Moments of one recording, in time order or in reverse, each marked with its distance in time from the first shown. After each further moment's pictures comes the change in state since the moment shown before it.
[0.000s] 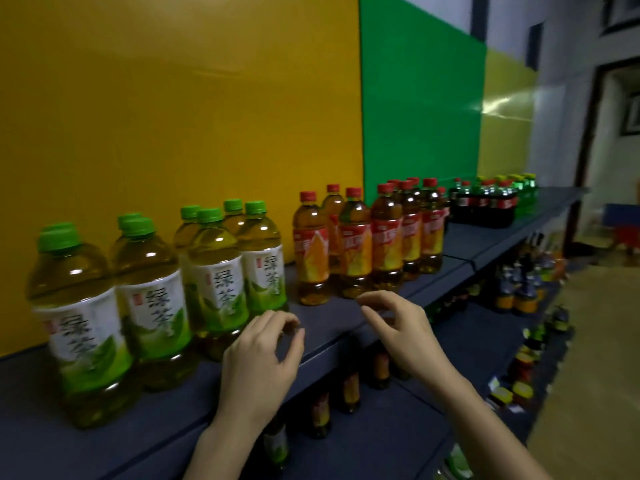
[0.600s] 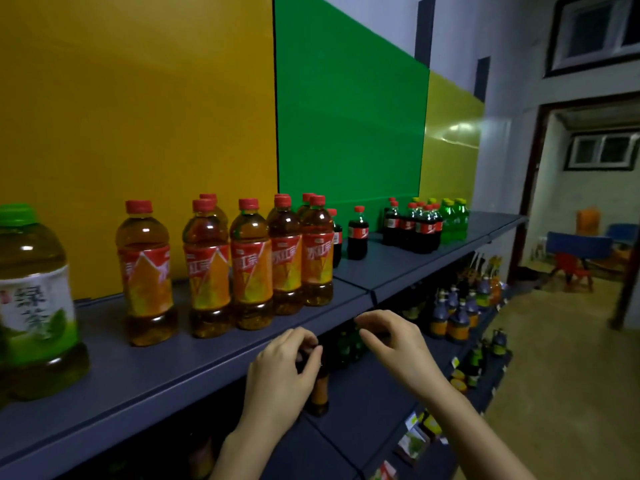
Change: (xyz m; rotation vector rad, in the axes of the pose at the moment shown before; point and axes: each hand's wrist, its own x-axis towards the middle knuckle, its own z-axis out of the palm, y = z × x) left_hand 0.062 0.158 0.218 -0.196 -0.199 -0.111; right_hand 0.046 0.186 -0.174 -0.190 -0.030 0.039
